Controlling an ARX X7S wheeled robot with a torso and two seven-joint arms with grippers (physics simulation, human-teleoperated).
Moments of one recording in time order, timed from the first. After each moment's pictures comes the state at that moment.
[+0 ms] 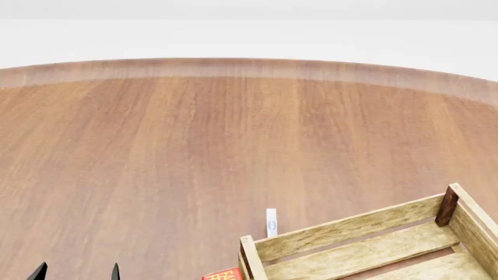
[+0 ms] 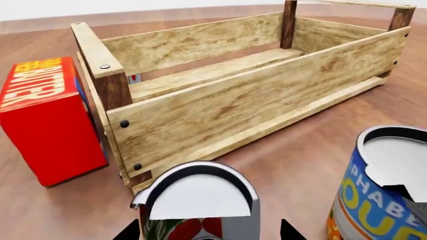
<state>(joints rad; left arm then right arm) -0.04 -0.27 0.34 -0.01 -0.23 0.06 -0.37 -0.34 0.21 -0.55 0.39 0.22 -0.64 0.65</state>
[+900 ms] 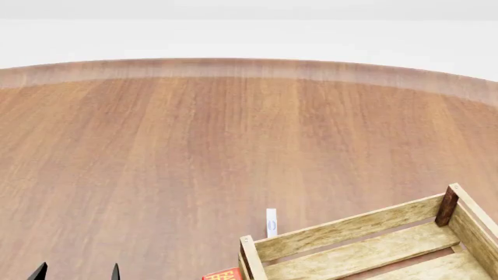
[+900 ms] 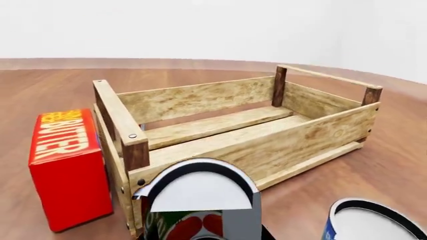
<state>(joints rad) -0.04 -0.28 0.35 -0.01 -0.24 0.06 -0.38 -0.39 0.24 -0.54 0.27 0.01 -0.65 0.80</state>
